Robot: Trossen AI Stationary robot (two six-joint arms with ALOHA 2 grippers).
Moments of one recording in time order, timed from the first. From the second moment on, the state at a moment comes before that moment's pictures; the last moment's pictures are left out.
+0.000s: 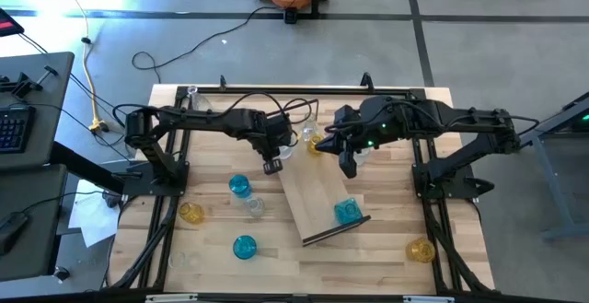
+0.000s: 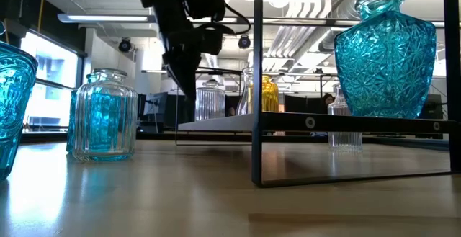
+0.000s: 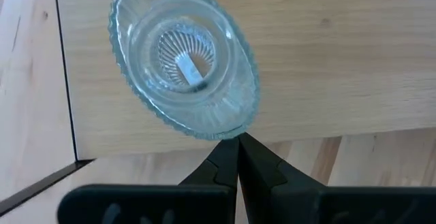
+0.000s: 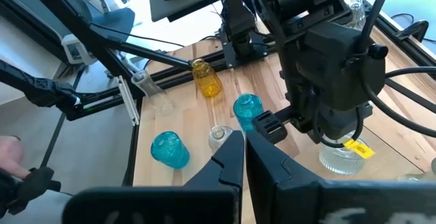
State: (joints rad) left arm 0.20 1.72 1.27 -0.78 0.01 -0.08; right arm 0.07 1.40 1.63 -0.72 0.00 0.36
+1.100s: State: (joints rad) left arm 0.20 1.72 1.27 -0.61 0.02 -0.13; right arm 0.07 1.40 1.63 -0.72 0.00 0.37
